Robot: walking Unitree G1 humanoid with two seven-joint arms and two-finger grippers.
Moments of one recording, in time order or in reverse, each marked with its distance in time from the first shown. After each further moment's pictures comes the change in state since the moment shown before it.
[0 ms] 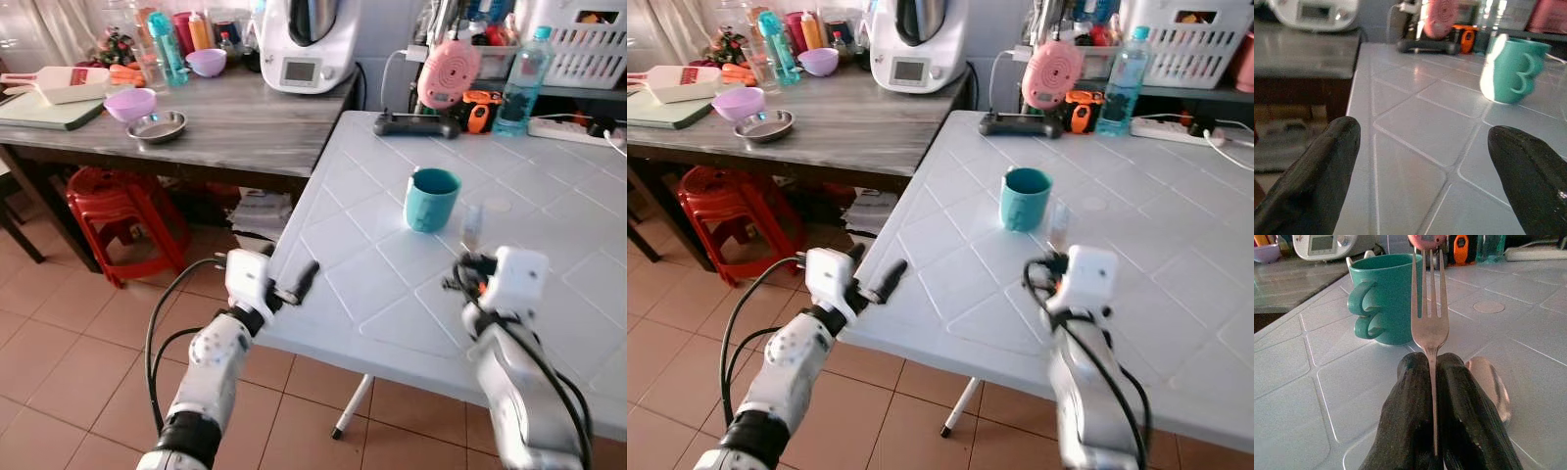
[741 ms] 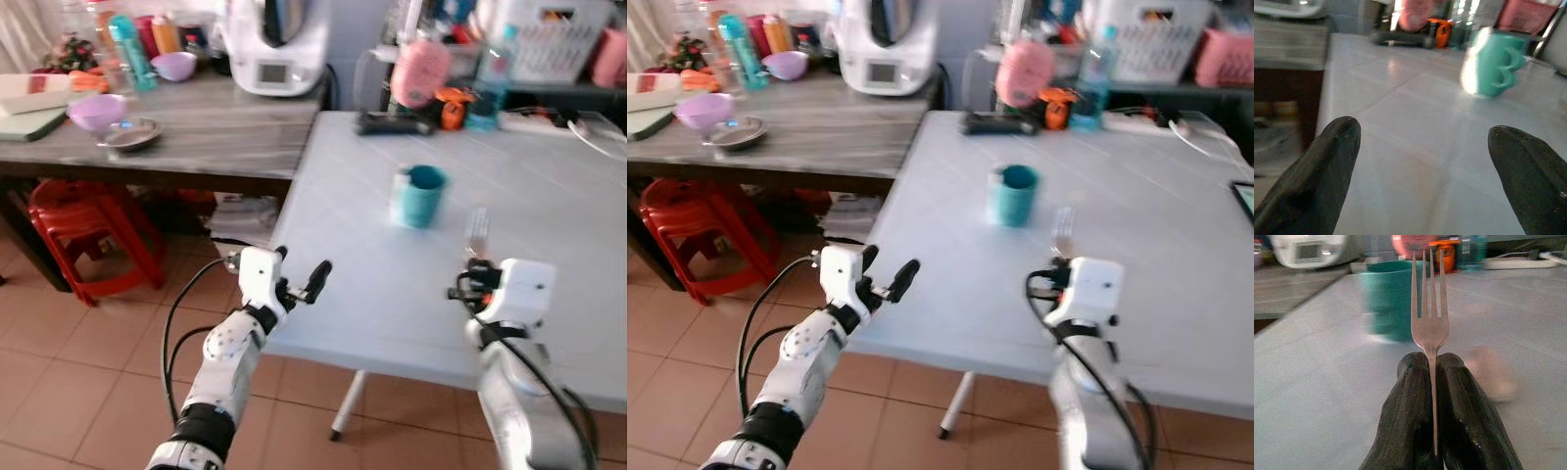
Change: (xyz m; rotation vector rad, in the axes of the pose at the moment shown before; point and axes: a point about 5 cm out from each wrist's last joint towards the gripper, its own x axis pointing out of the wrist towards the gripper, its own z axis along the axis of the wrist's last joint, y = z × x) left arm 0.009 -0.009 -0.005 -0.025 0.026 -0.028; right arm -0.005 0.007 0.001 0.004 -0.028 0.019
